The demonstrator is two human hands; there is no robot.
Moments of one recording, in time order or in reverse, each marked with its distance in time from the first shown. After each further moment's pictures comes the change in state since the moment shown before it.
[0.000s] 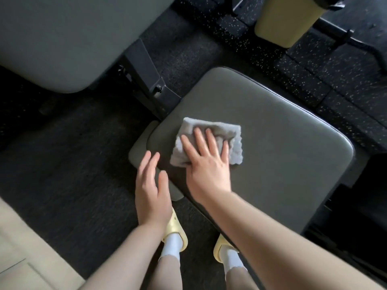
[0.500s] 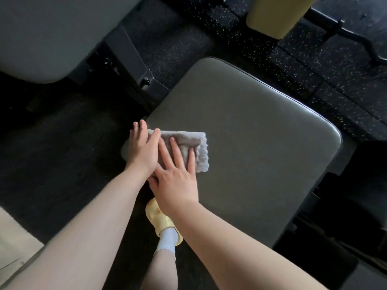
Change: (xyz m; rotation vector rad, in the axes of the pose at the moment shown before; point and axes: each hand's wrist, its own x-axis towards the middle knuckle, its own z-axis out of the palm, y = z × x) left_hand 0.081 0.017 0.015 0.161 -0.321 -0.284; right_hand -0.027 -0.039 0.033 -0.037 -0.078 -0.092
